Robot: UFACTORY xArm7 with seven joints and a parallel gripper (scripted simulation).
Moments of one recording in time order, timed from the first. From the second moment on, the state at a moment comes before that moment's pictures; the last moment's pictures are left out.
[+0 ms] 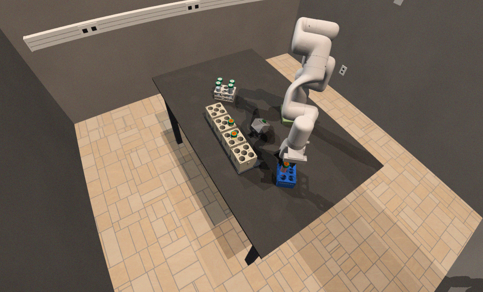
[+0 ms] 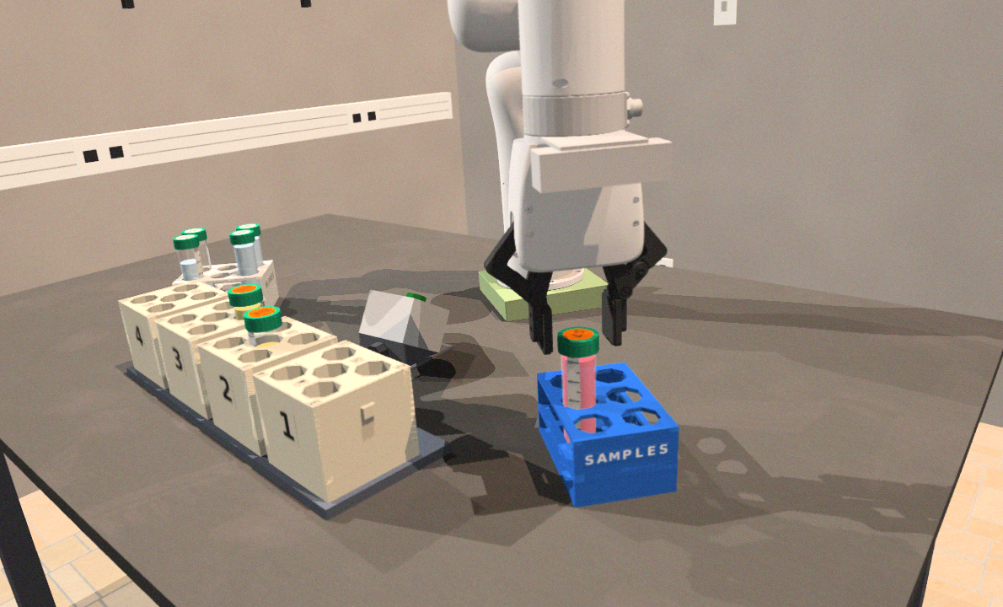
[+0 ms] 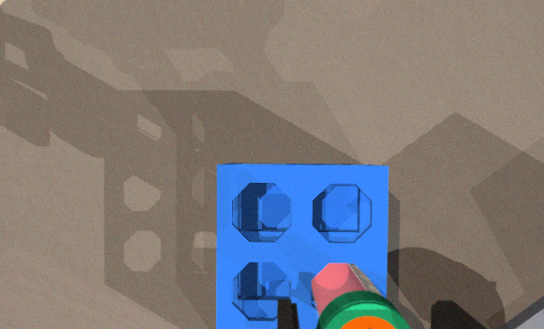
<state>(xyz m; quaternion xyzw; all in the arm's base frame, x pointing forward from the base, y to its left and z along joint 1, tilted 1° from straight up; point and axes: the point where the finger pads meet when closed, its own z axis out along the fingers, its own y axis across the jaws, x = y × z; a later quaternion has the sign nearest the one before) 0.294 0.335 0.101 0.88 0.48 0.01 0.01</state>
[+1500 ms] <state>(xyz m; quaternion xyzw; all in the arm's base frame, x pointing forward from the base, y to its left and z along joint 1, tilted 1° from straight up) 0.294 0.335 0.089 0.88 0.48 0.01 0.01</state>
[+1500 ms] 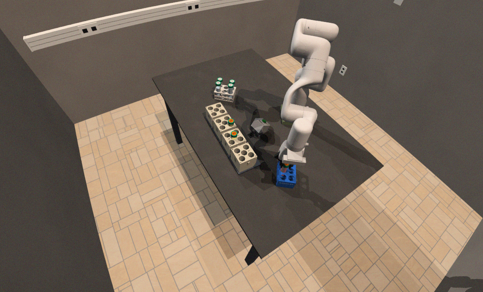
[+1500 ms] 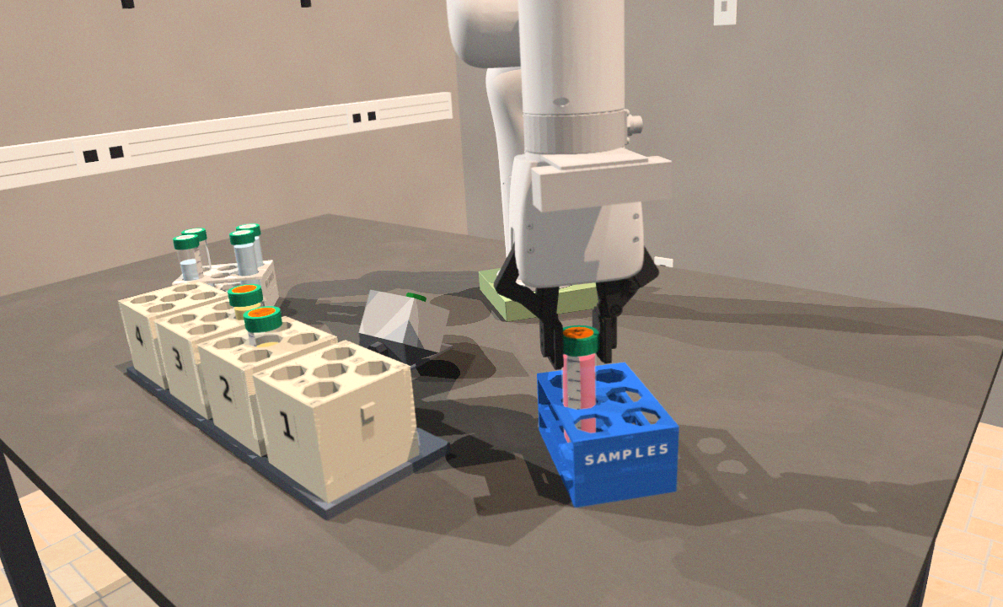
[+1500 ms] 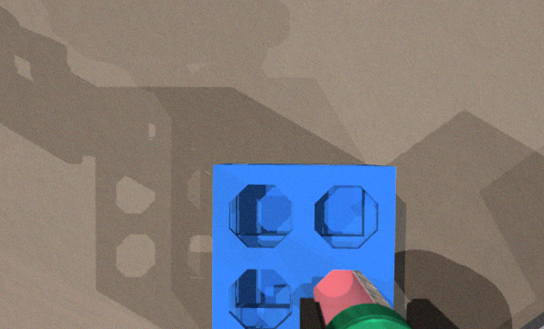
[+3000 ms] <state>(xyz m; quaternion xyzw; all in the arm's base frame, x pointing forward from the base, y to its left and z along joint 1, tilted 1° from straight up) 0.294 0.335 0.094 0.88 0.48 0.01 0.01</state>
